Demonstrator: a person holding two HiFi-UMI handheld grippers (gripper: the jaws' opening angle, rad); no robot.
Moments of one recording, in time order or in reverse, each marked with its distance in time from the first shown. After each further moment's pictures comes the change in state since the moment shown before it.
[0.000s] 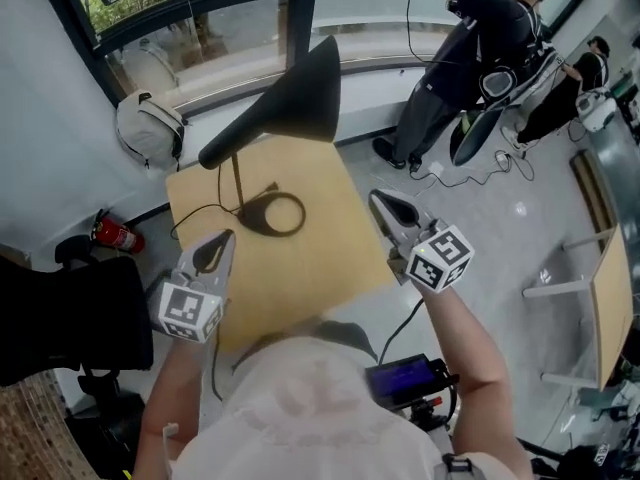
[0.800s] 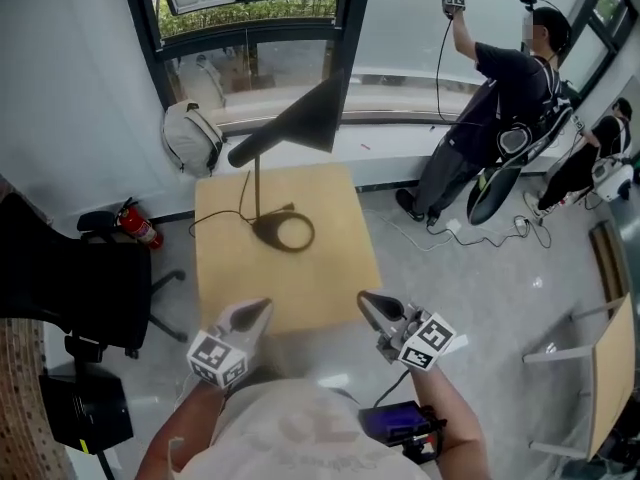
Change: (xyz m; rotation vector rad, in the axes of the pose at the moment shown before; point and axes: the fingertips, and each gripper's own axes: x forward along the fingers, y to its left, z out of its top) left arm -0.063 -0.154 -0.045 -0.229 0.008 -0.029; right arm -0.112 0.098 -0.076 0.082 -0.026 0.364
